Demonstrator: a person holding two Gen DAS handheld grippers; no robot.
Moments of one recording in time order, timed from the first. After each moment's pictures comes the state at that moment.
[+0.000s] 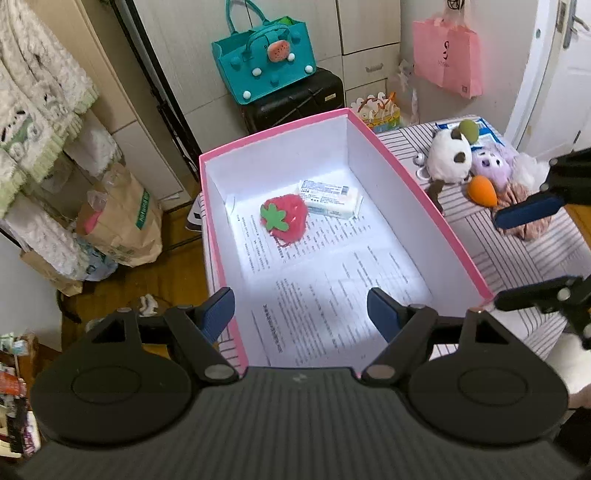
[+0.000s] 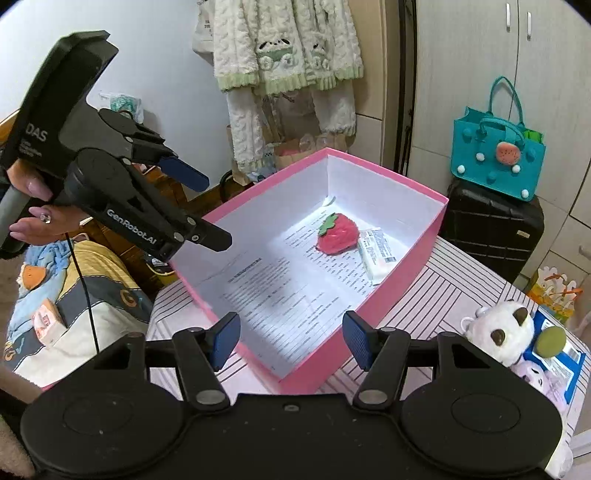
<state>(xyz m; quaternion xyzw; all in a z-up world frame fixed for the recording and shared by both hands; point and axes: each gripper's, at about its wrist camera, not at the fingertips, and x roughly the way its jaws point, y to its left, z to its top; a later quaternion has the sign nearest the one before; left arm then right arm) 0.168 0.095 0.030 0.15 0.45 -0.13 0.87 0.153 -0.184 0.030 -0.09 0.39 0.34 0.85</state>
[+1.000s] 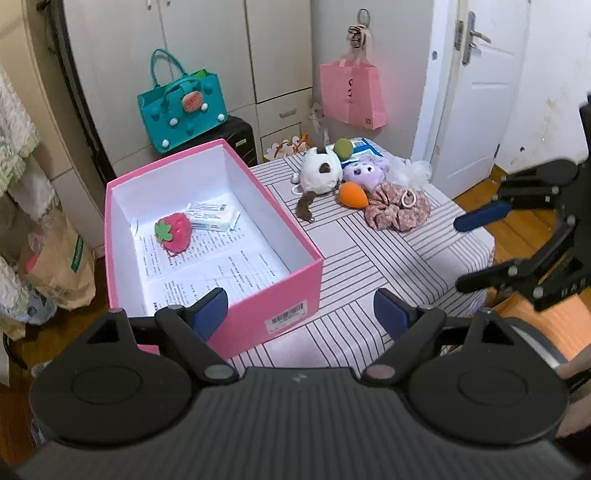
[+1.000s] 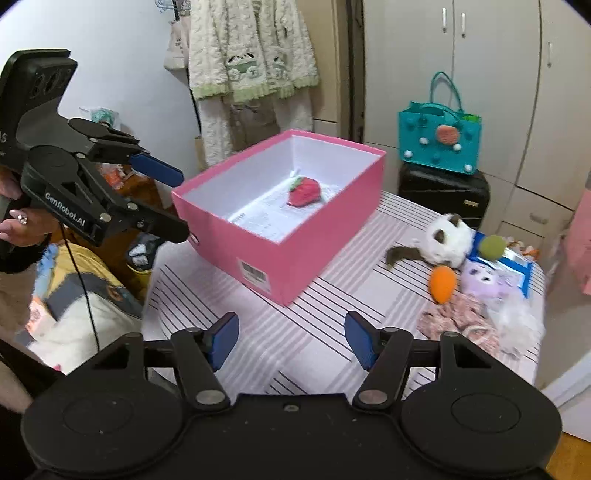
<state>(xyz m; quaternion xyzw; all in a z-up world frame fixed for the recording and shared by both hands) 0.053 0.048 0.022 0.13 0.37 -0.26 0.88 0.039 -0.255 0.010 -0.08 0.37 0.27 0.89</state>
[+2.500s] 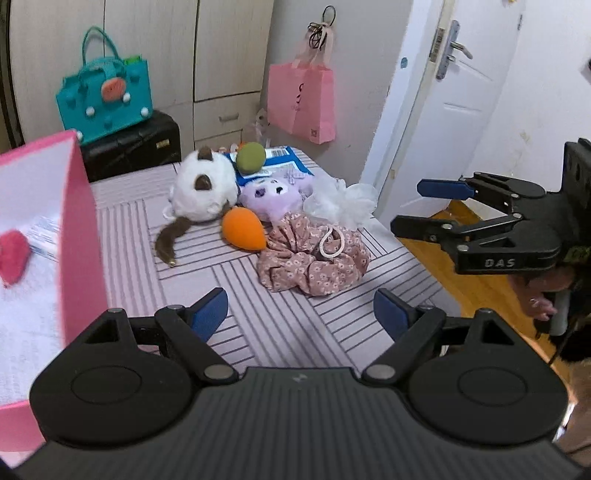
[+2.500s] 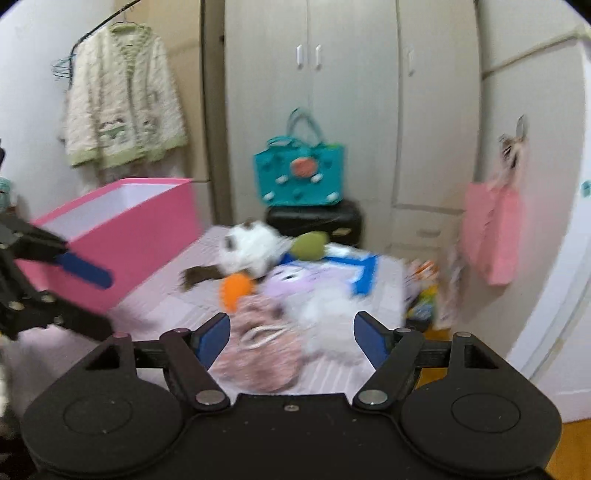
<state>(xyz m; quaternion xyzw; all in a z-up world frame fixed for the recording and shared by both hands) 0.125 -0.105 -0.065 0.04 0.37 -0.32 0.87 0.089 -0.418 -0.069 -0.03 0.24 0.11 0.96</state>
